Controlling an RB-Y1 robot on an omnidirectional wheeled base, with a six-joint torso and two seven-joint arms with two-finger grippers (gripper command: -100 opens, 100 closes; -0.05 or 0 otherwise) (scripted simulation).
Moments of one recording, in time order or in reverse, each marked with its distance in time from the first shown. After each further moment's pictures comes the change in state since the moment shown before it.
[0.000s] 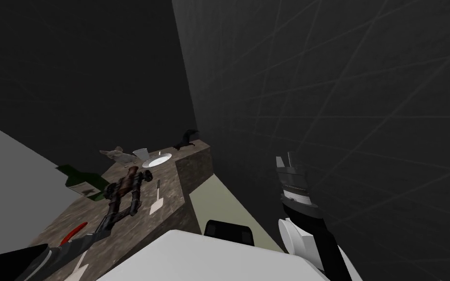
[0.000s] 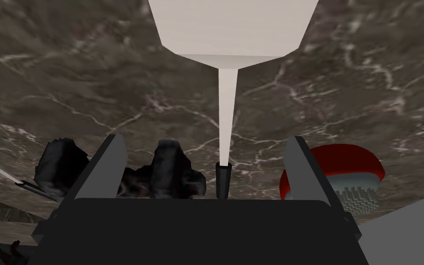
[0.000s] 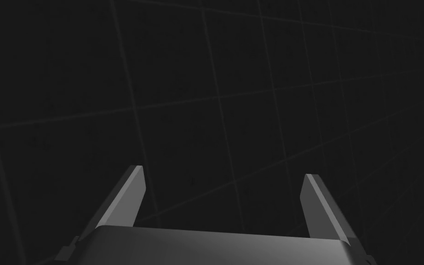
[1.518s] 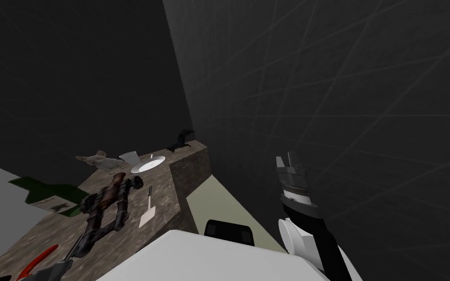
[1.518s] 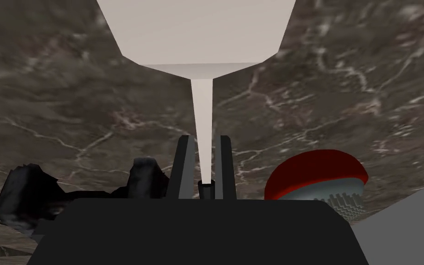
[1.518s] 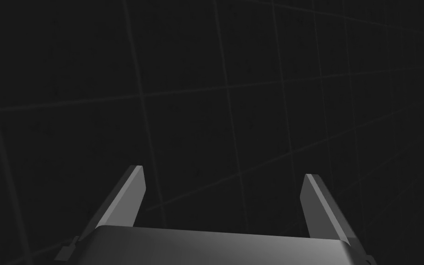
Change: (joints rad) left arm -0.015 -0.071 -0.070 0.014 -0.023 0.059 -0.015; right arm 0.000 0.000 0.000 0.000 0.000 0.000 0.000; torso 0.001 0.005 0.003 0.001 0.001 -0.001
